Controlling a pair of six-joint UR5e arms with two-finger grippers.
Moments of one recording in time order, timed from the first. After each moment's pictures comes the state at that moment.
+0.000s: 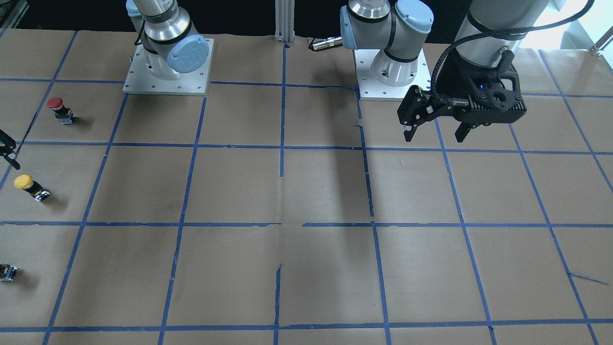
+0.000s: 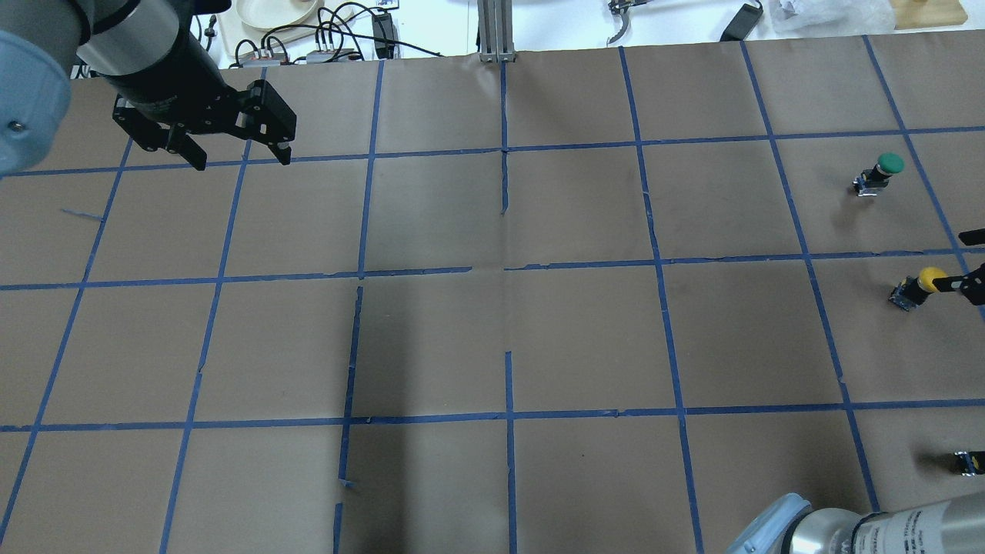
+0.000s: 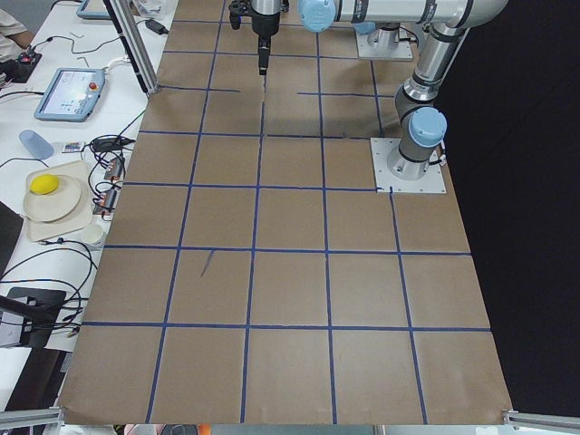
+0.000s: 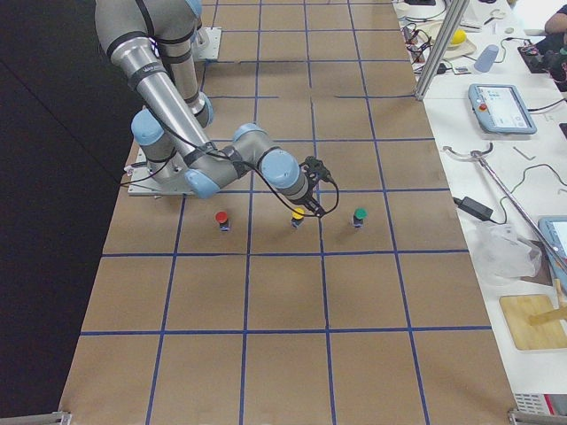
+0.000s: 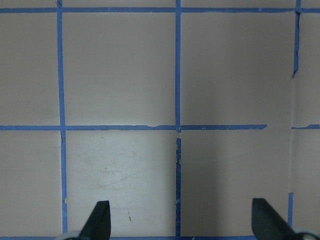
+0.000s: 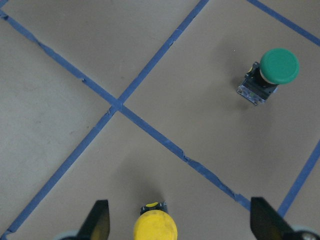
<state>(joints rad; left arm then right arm) -1.52 -1.59 -1.55 -1.49 1.56 0.03 0.75 -1.42 1.91 -2.11 -1.23 -1.43</state>
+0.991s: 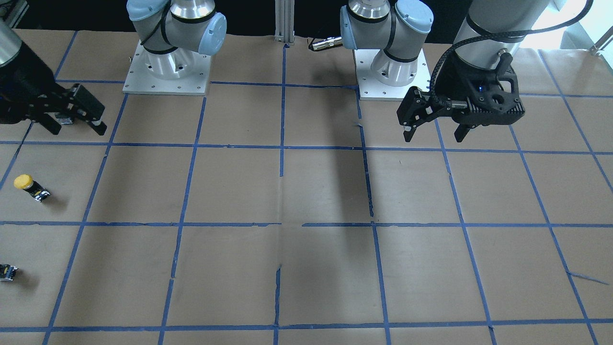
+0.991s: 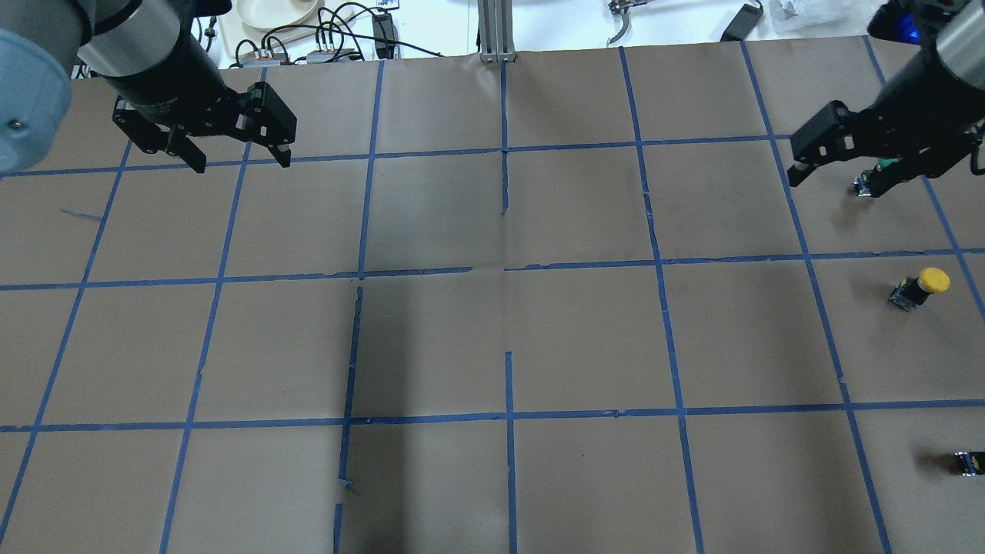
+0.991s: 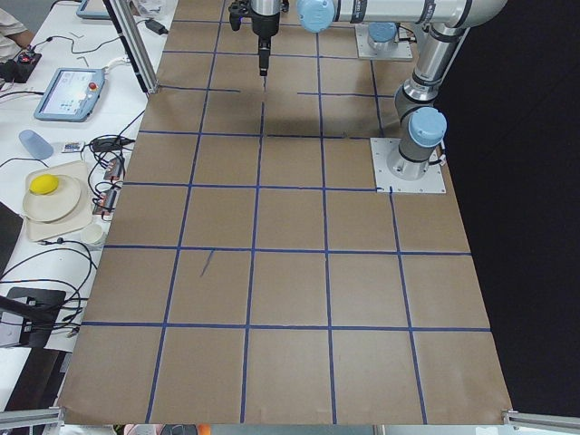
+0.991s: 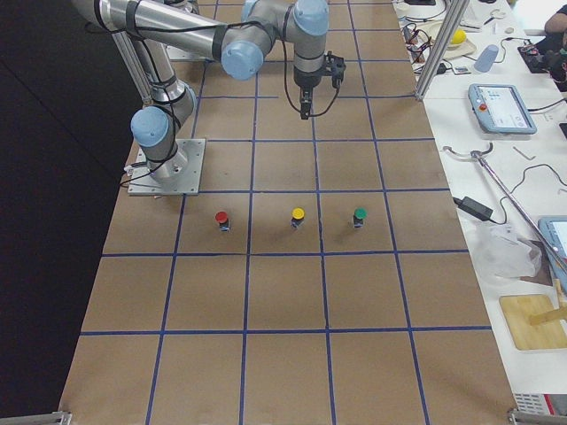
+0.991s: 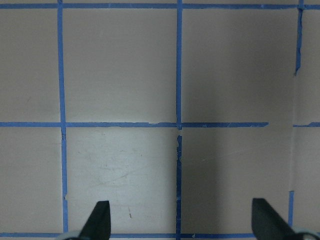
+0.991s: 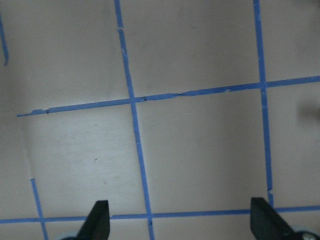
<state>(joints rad) -1.52 -1.59 -1.55 -1.50 1.56 0.03 1.32 -1.62 1.65 -1.57 -1.43 -0.11</state>
